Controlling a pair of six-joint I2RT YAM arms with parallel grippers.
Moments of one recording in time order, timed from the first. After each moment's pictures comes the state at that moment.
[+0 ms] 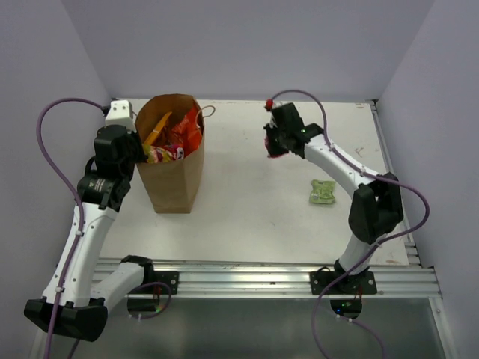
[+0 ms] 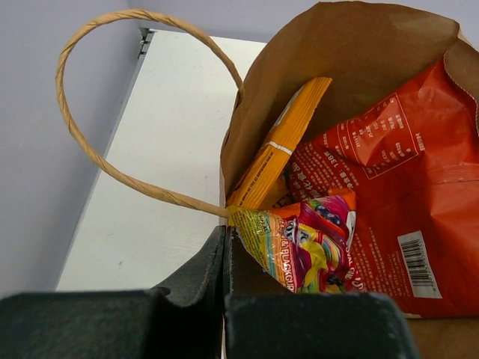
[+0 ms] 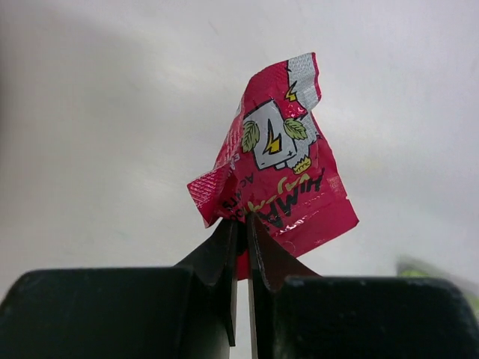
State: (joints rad) left arm -0.16 0.96 1.15 -0.55 -0.32 -0.13; right arm 0.47 1.75 1.40 -0.58 0.08 0.22
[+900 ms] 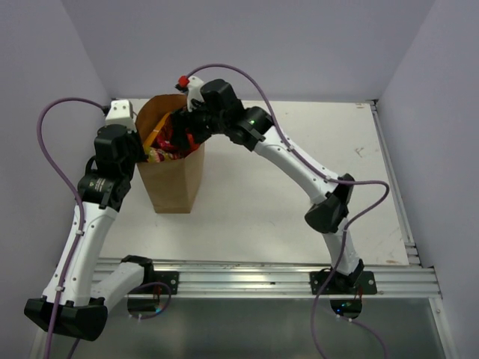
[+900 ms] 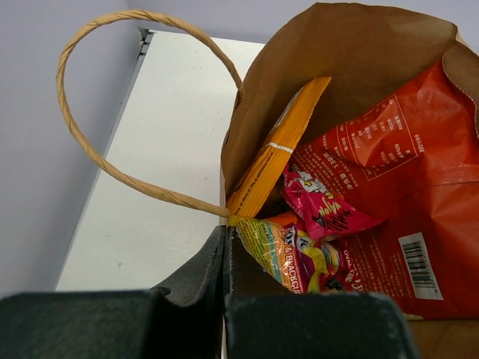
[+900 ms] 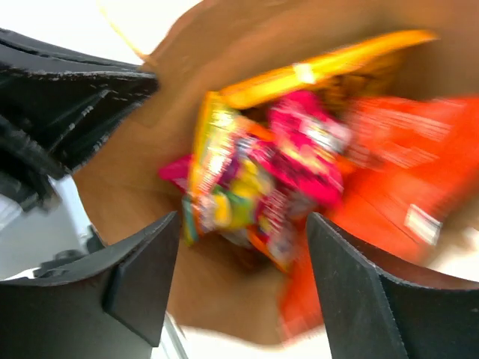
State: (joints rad) left arm -0.16 0.97 1.15 -0.54 -0.32 -0.13; right arm 0.89 2.15 2.44 -0.73 -0.23 0.24
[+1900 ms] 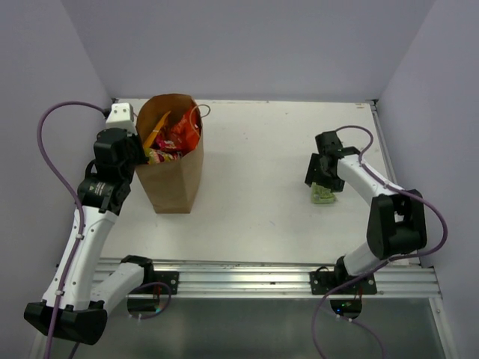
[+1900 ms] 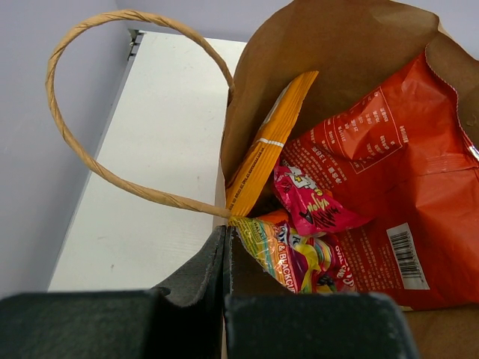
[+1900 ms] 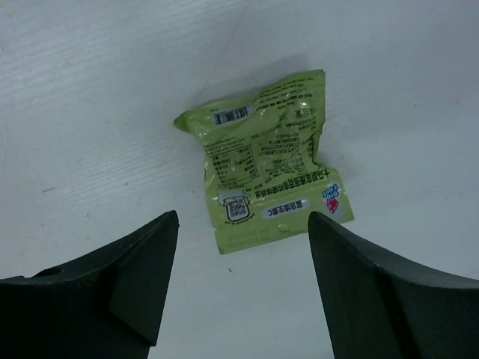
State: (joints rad) left arm -0.16 0.94 1.11 -0.53 -0.29 -0.13; right arm 0.20 1.55 1.07 -0.74 0.24 0.48
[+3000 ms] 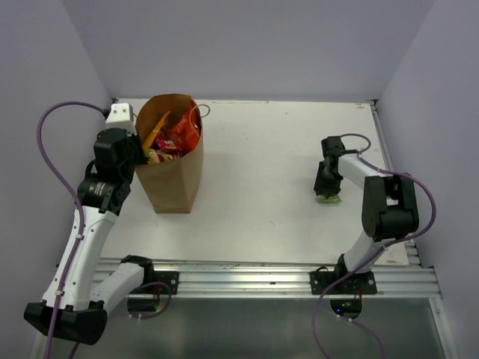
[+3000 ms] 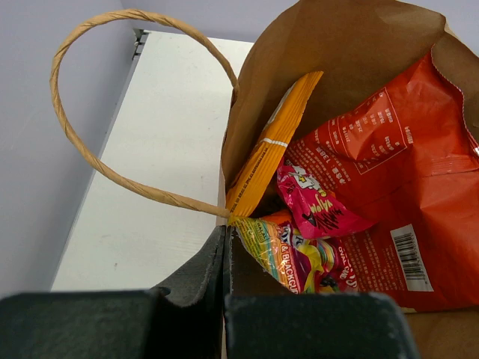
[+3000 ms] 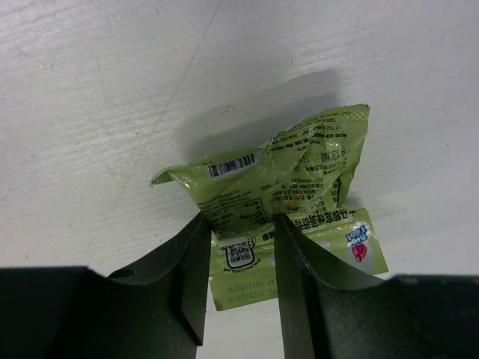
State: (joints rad) left arm -0.17 0.94 1.11 -0.53 -0.30 -0.13; right arm 0.09 1.72 1.03 -0.63 0.14 0.39
